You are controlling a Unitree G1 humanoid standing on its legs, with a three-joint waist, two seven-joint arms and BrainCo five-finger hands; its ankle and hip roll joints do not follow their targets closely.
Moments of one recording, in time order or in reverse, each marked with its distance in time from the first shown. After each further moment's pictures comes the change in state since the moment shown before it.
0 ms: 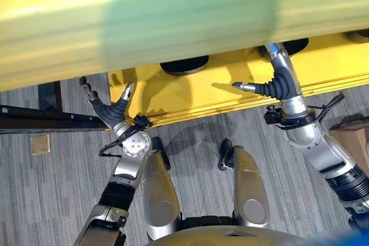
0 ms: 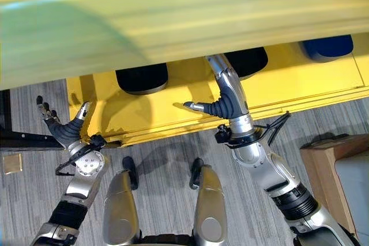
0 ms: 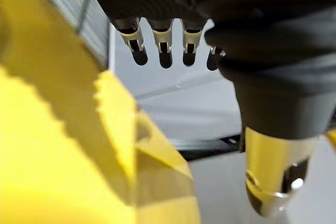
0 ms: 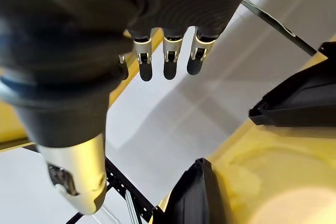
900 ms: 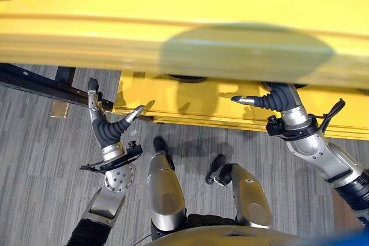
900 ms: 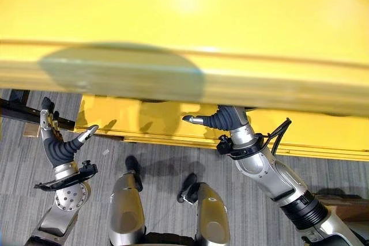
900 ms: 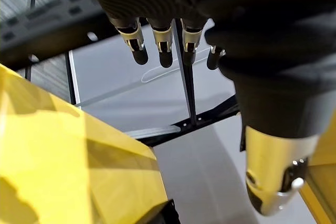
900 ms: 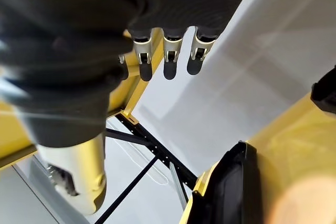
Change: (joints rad) left arm 0.202 0.128 -0.021 -0.108 0.084 -0.103 -0.196; right arm 0.025 -0.116 0.050 -0.037 0.032 -0.046 0.004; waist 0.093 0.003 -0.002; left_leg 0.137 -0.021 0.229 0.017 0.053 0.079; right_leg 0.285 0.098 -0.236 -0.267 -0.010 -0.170
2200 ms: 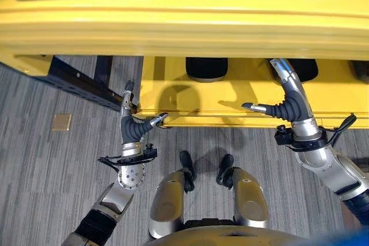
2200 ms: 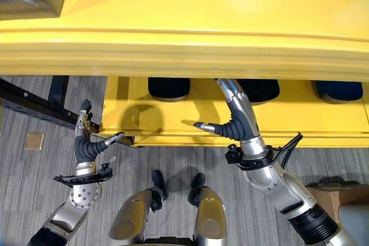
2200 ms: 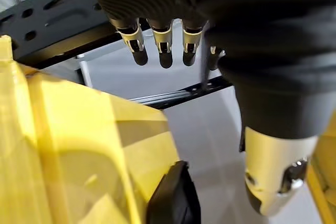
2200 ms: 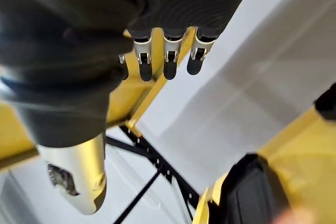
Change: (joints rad) left arm -0.040 0.038 -0.156 0.103 -0.047 0.033 -0.073; right arm 0.169 0.017 -0.072 -0.002 -0.036 -0.093 -0.096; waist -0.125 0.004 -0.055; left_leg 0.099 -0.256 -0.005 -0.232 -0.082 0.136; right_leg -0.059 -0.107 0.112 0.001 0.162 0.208
